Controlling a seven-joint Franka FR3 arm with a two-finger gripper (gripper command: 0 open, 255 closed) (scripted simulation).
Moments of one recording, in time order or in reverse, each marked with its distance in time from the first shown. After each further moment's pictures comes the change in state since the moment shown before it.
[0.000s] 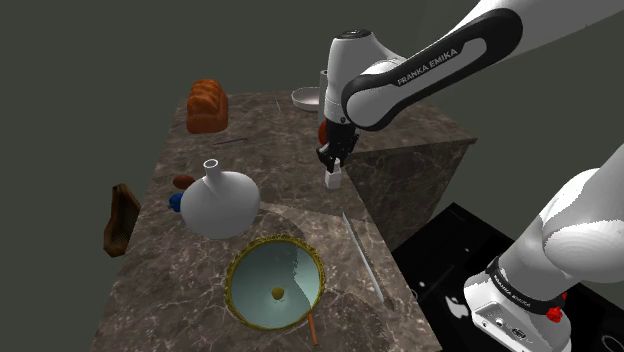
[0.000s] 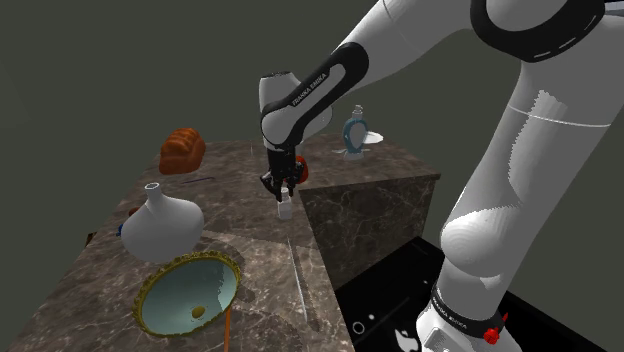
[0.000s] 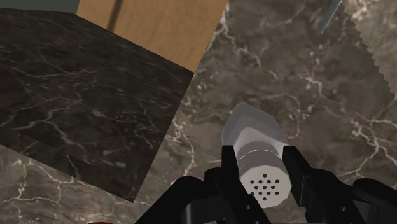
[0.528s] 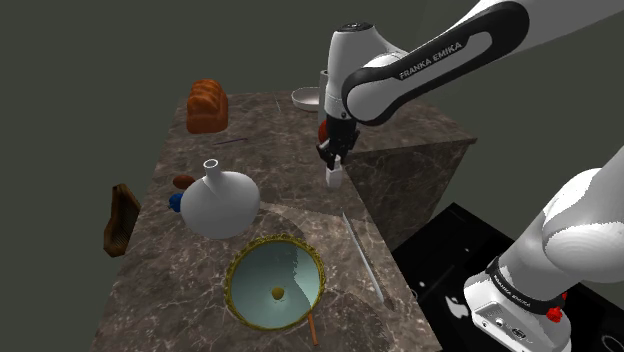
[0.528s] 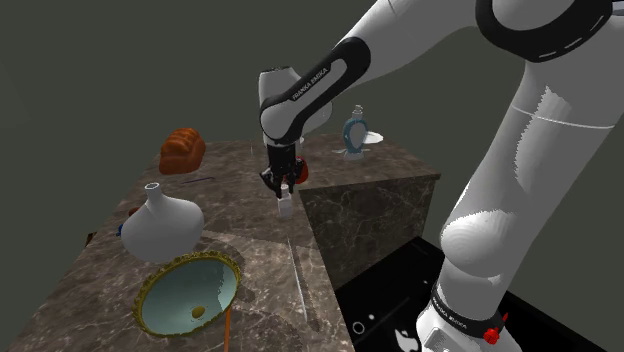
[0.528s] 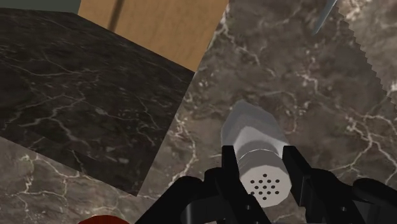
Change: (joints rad) arm 0.000 -0.018 -0.001 0.013 0.007 -0.030 -0.007
